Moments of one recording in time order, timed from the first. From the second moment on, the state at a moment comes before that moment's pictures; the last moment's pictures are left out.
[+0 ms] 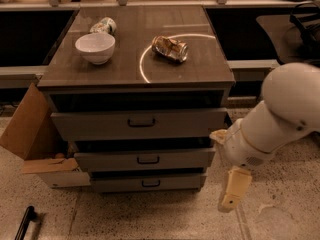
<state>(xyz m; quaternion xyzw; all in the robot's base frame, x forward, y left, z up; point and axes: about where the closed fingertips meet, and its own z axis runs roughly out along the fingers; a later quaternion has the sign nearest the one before) 0.392 -0.143 0.758 -0.66 0.73 0.13 0.13</state>
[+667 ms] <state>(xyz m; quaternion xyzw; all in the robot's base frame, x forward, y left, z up) 0.430 -0.111 0.615 -0.67 0.71 0.15 0.14</state>
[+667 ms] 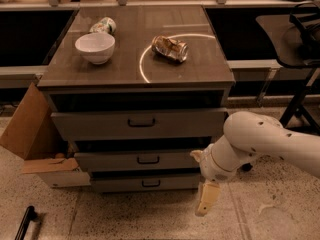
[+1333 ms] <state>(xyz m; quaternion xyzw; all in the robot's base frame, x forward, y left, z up) 0.448 -0.110 0.582 -0.67 0.71 0.15 0.15</state>
